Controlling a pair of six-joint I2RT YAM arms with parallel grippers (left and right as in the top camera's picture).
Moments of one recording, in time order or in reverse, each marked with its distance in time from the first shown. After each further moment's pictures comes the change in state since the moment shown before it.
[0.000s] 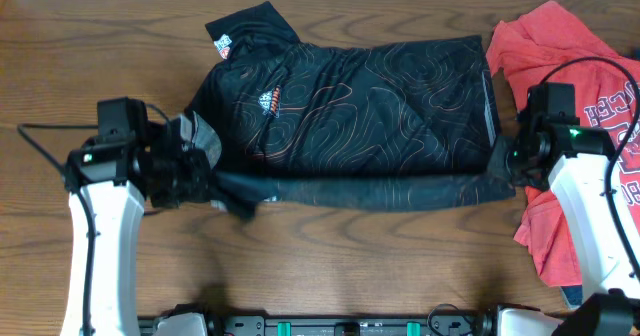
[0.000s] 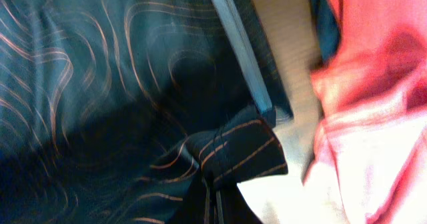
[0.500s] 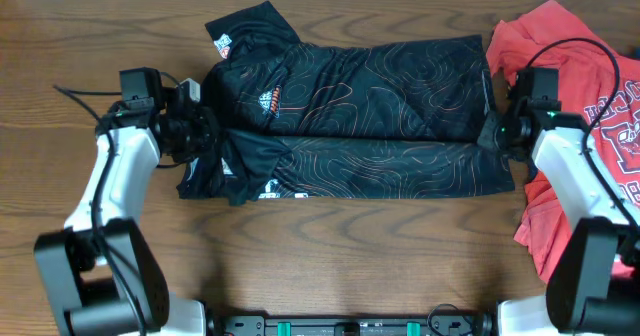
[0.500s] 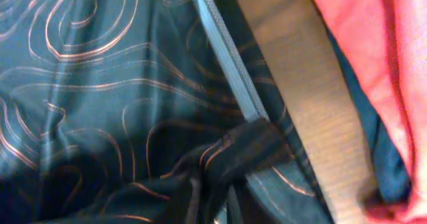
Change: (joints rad) left arm -0.005 0.366 -0.002 0.481 0.114 -0.078; right arm 0.000 0.221 0.000 0.346 -0.005 0.000
